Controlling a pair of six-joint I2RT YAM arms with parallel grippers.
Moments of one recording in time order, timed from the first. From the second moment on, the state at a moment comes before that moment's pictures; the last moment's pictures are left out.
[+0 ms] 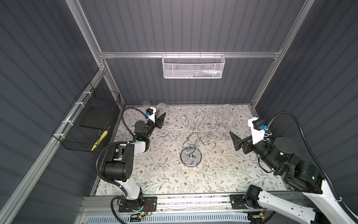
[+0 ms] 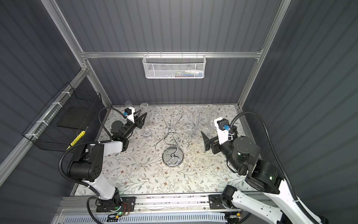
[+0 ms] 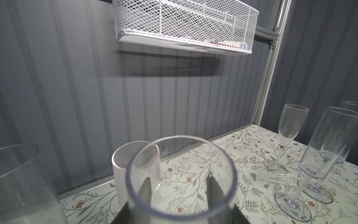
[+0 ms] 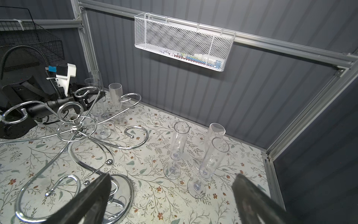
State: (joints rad) left arm -0.13 1.73 0.77 1.13 0.47 -0.09; right arm 0.85 0.69 1.19 -0.68 0.48 -0.05
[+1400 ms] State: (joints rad) left arm -0.14 1.89 0.78 1.31 0.47 -0.03; right arm 0.80 0.69 1.17 -0.70 0.47 -0.05
